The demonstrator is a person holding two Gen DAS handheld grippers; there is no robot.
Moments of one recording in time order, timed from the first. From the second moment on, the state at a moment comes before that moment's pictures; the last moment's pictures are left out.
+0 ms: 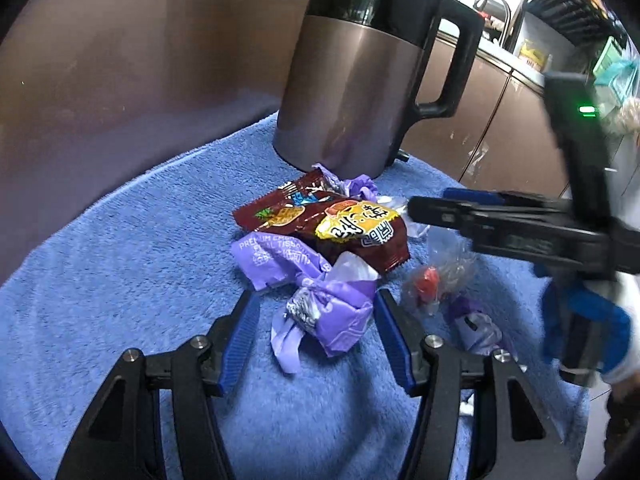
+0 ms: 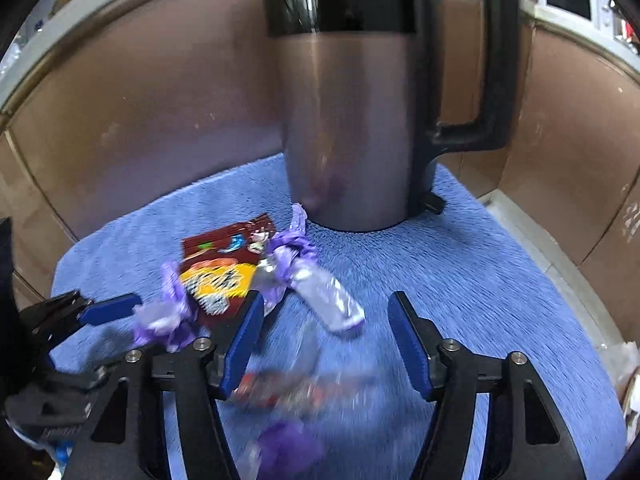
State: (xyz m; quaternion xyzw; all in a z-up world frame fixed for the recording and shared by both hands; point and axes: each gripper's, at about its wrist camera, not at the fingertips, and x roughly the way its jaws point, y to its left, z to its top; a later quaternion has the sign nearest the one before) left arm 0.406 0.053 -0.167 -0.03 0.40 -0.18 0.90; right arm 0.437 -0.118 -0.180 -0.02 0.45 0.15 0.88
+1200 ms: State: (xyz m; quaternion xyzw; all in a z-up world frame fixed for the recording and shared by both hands) left arm 0.261 0.119 -0.093 -0.07 0.34 -0.18 0.92; right arm 0.266 -0.141 -0.067 0.02 0.36 0.19 0.91
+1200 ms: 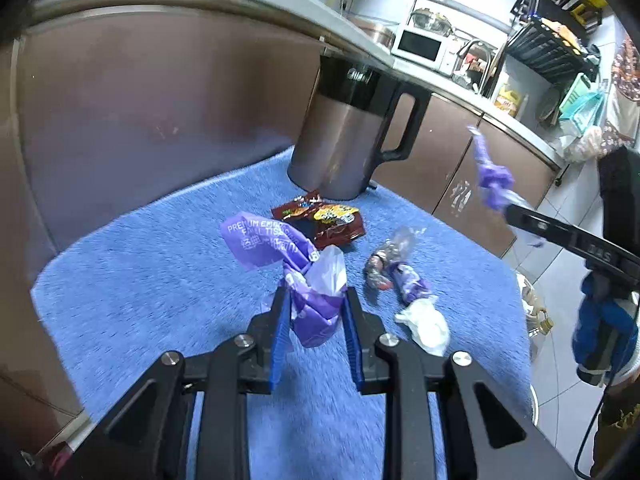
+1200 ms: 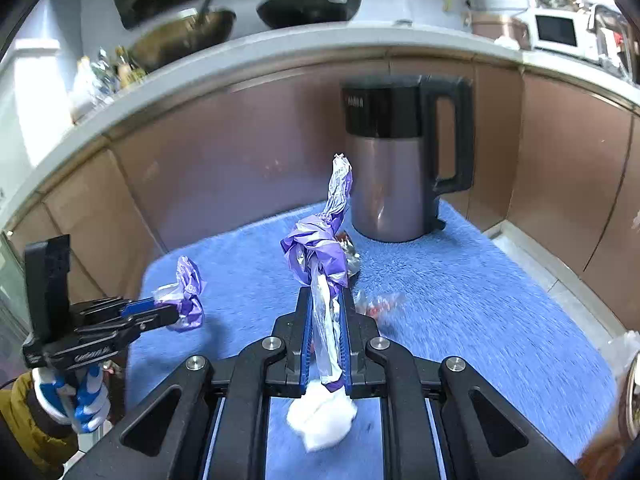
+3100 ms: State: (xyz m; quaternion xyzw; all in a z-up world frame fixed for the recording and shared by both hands) left arm 0.089 -0.329 -0.124 0.14 0.40 -0.53 0.73; right arm -0.080 -0.446 -0.172 0.26 0.37 -0.22 0.86
